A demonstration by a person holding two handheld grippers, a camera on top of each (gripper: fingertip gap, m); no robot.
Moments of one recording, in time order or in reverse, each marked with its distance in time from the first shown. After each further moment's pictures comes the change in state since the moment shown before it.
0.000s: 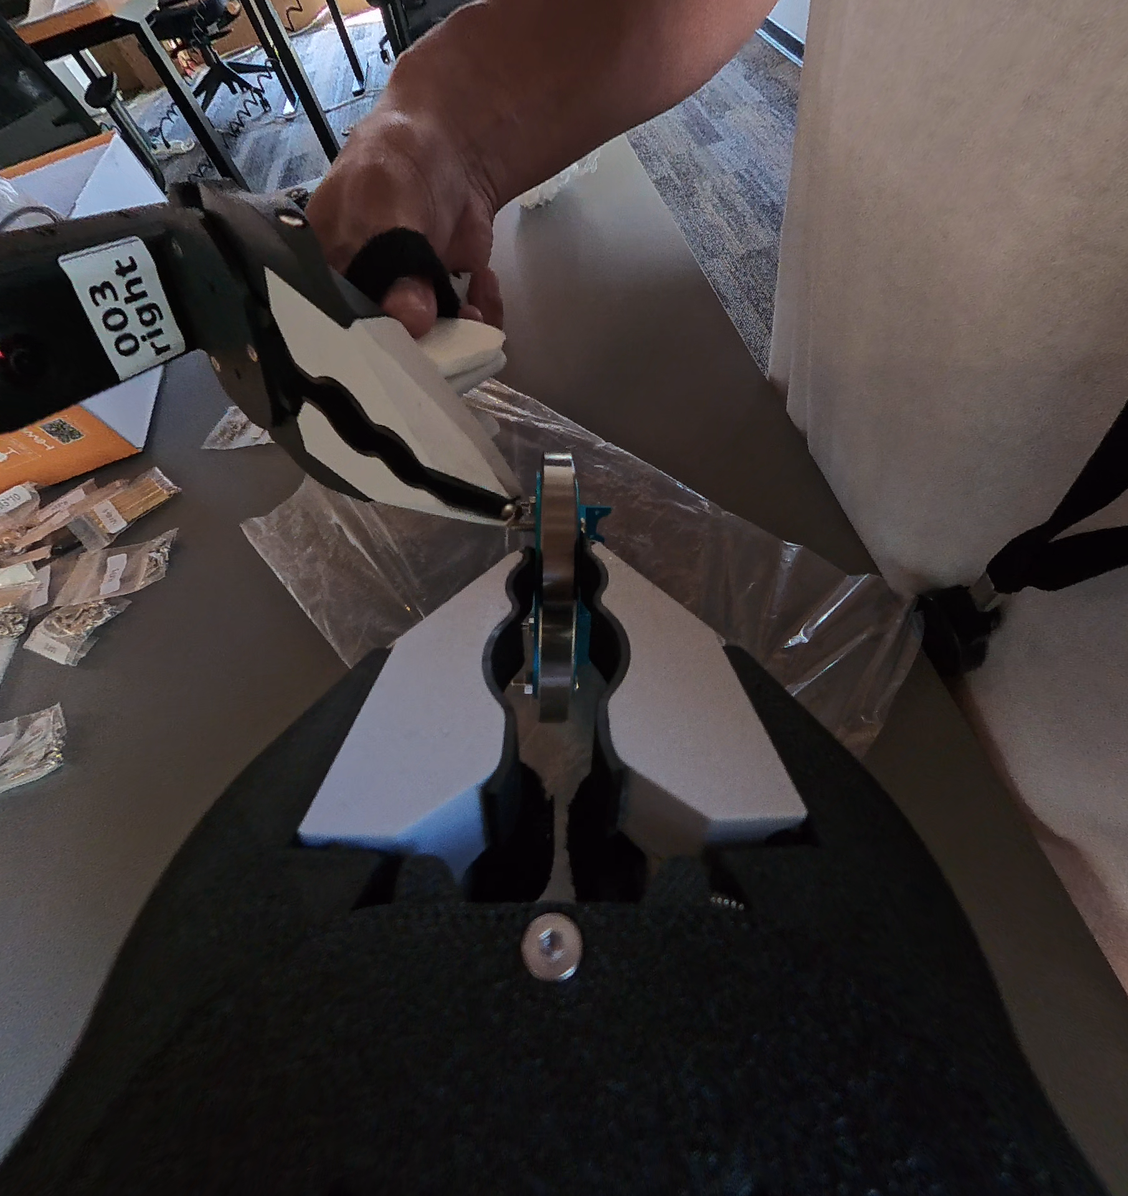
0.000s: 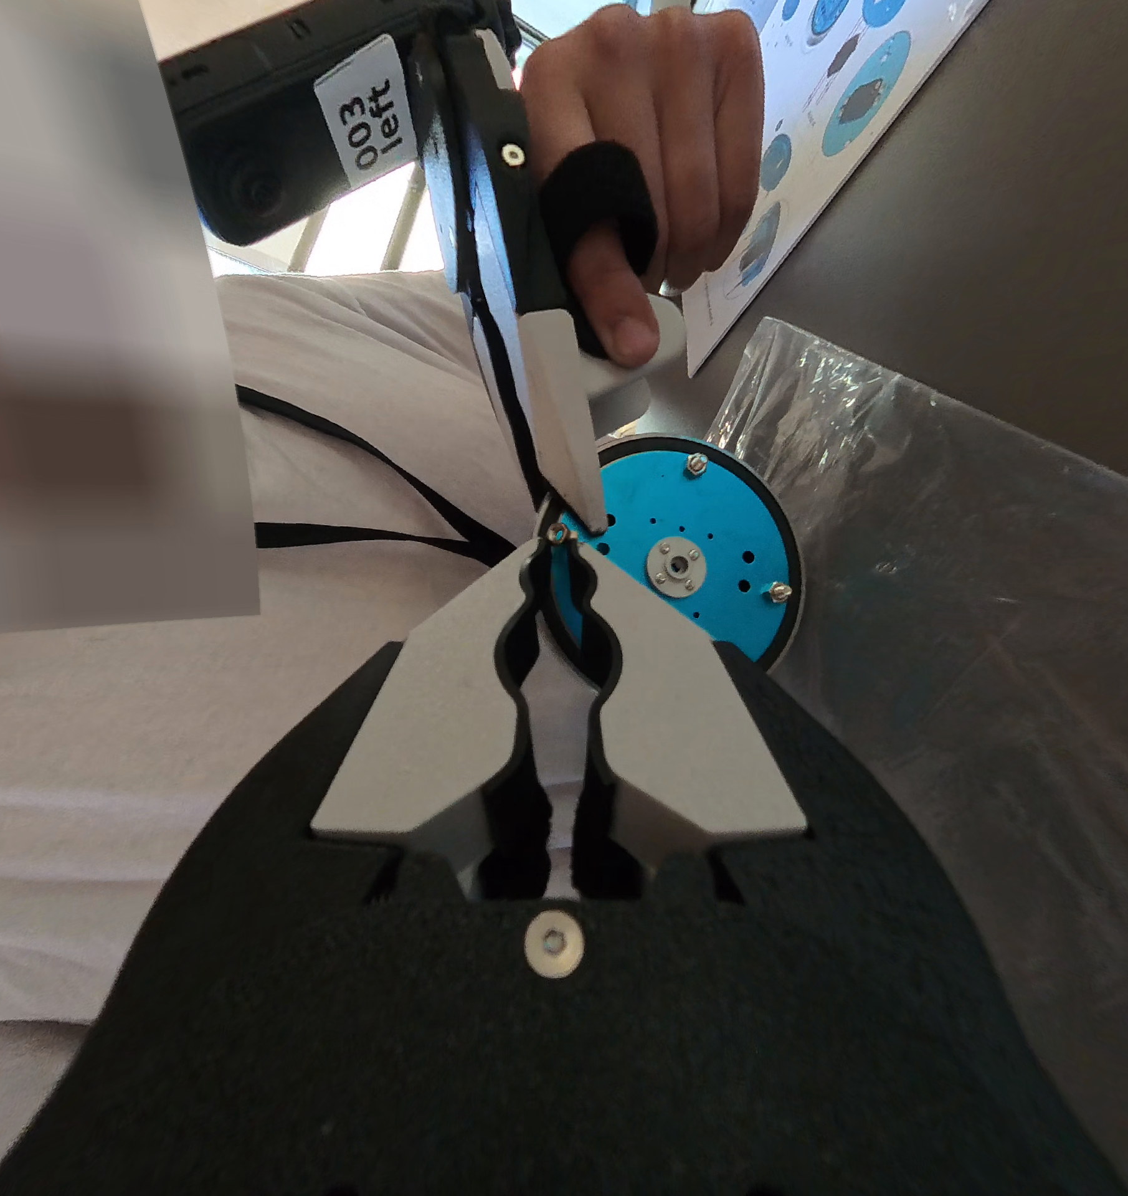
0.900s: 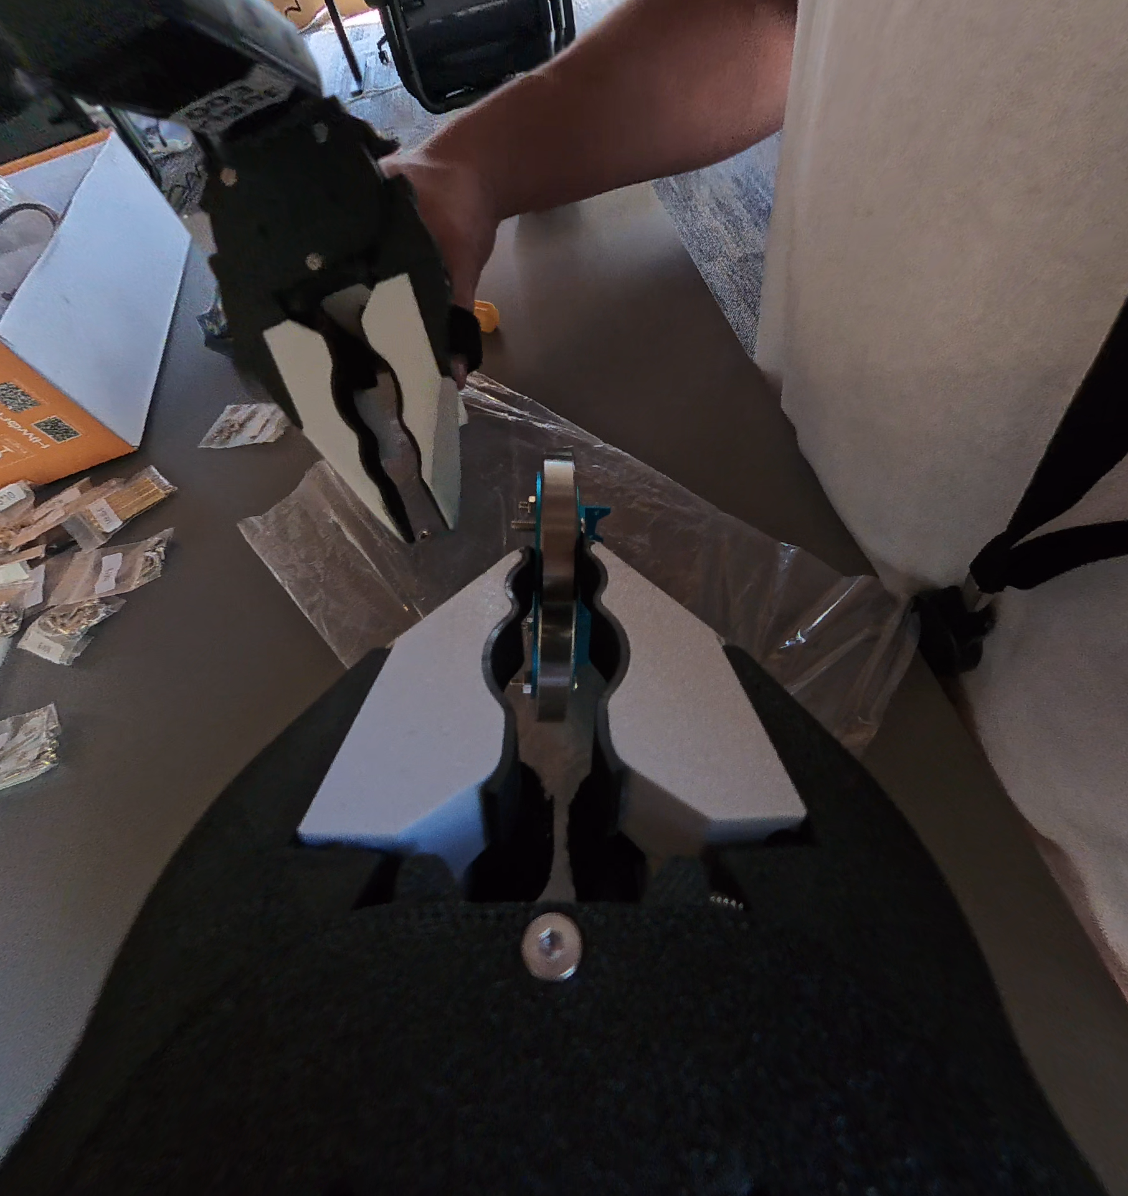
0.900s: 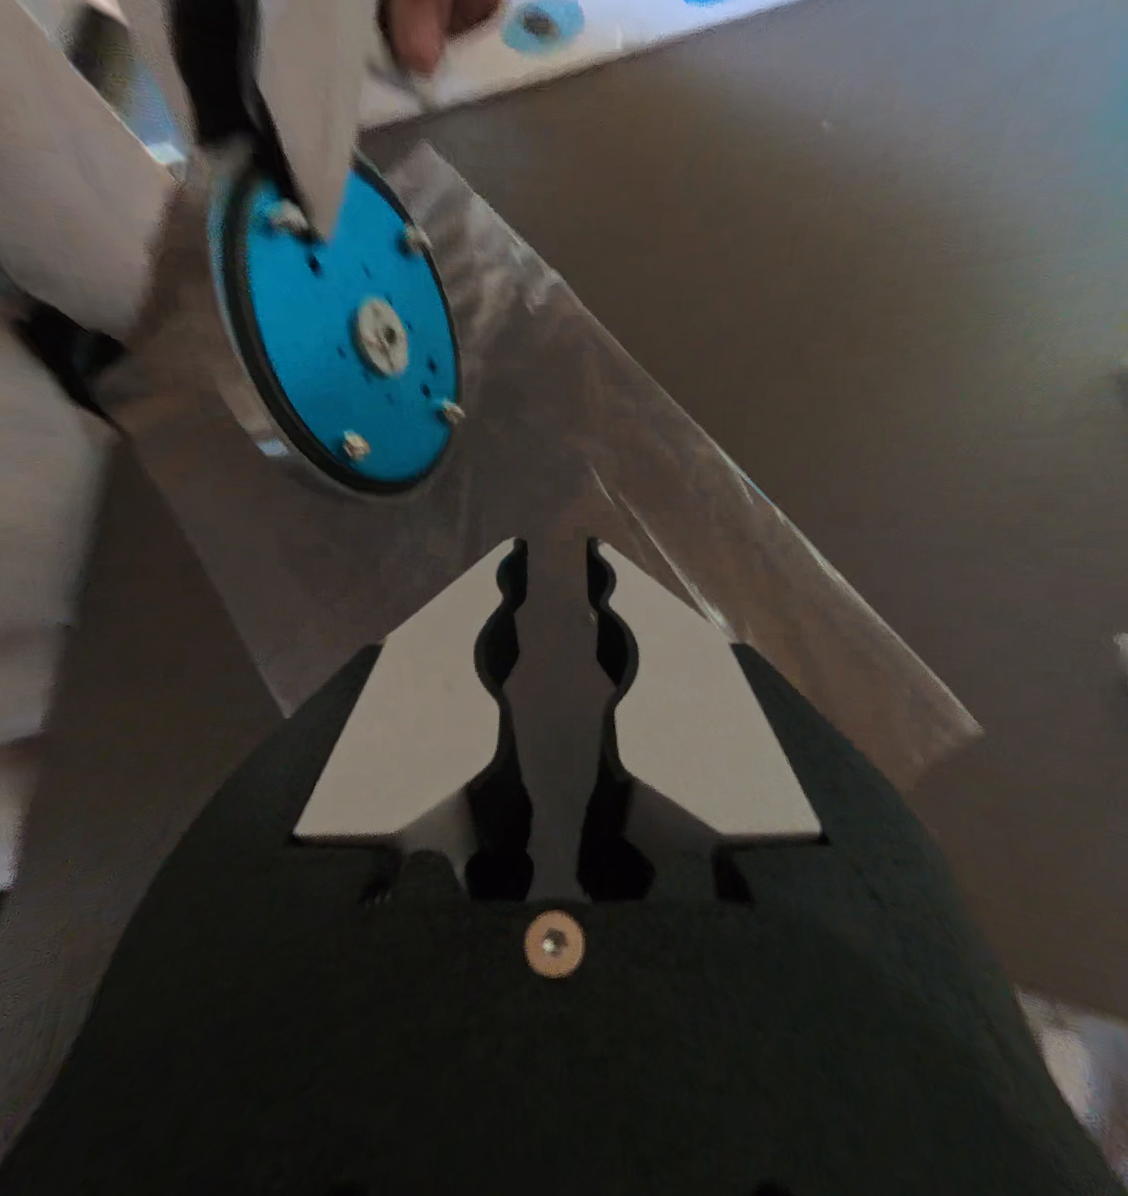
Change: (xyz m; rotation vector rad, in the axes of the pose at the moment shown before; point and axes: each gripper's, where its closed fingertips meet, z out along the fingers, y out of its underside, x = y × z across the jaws) left arm 0.000 0.000 -0.001 0.002 0.003 -0.004; right arm 0.076 0.020 -0.068 -0.146 0.809 -0.722
